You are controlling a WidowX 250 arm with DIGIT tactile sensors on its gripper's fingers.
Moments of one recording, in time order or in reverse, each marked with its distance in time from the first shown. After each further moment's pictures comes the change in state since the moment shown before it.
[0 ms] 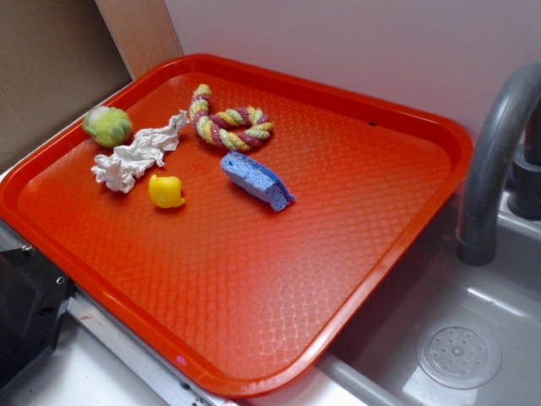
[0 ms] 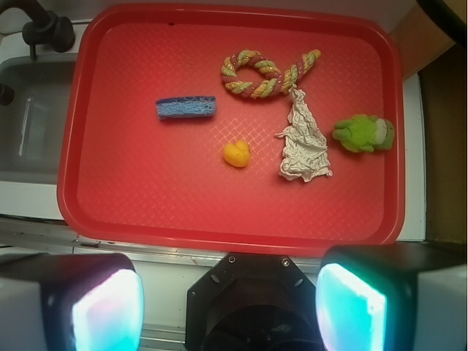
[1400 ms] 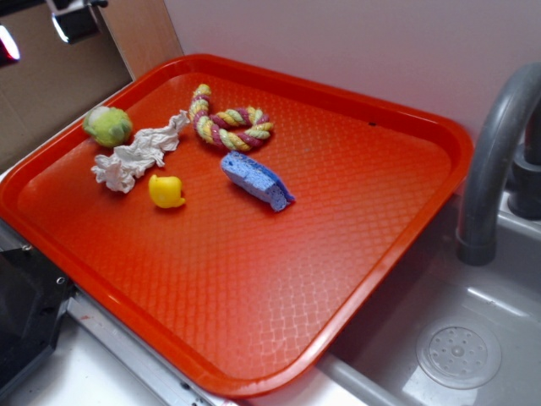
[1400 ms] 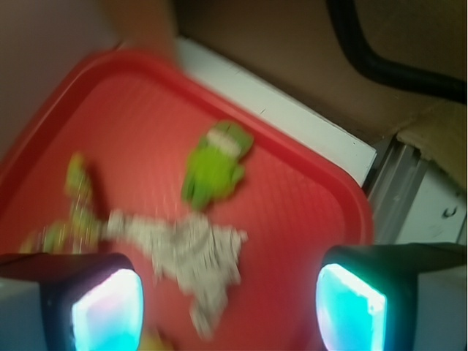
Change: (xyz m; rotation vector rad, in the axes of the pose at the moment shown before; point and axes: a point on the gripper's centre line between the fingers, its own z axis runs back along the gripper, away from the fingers) arm 0.061 0.126 -0.104 0.224 -0.076 1.218
